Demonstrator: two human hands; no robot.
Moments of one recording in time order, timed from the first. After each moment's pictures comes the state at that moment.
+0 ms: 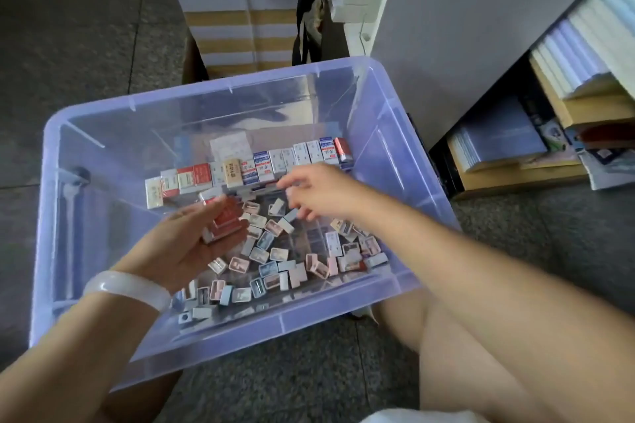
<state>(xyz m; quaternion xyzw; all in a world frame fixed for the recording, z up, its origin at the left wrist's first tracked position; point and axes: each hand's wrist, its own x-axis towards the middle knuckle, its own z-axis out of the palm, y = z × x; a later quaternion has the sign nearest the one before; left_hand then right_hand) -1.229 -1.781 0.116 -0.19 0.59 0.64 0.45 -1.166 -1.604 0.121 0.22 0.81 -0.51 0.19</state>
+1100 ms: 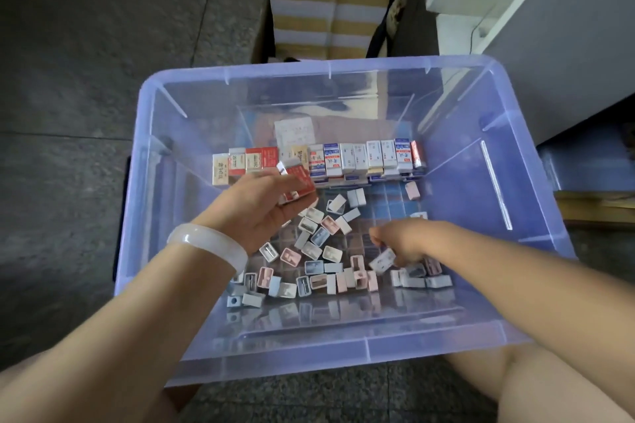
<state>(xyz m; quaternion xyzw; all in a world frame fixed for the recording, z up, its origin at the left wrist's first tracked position) -1.261 -1.773 0.121 -0.20 0.55 0.67 0.45 -1.169 -1.582 0.011 0.02 0.83 -0.06 0.55</state>
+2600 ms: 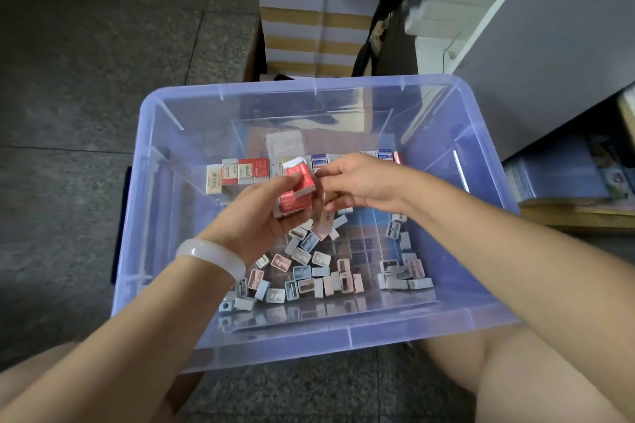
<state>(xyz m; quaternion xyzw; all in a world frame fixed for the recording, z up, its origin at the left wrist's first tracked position) -1.246 -1.775 0.125 -0.13 0.50 0.72 0.47 -1.220 -1.612 0.112 0.20 0.66 -0.66 0.30</state>
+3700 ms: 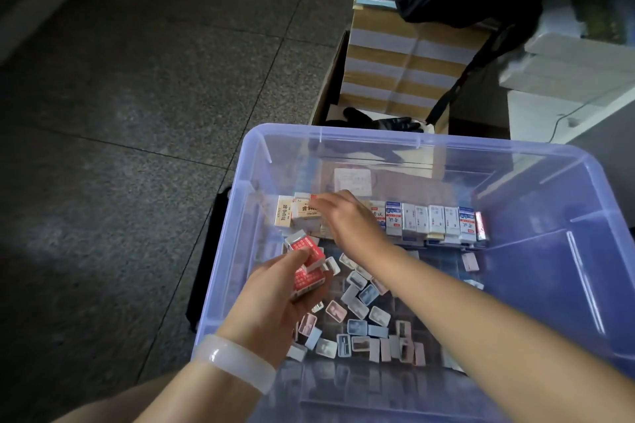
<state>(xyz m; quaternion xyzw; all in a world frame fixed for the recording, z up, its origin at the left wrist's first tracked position) -1.244 -1.833 0.122 -0.32 0.53 0.71 0.35 -1.289 -1.691 0.026 -0.08 0.97 -0.22 0.06</state>
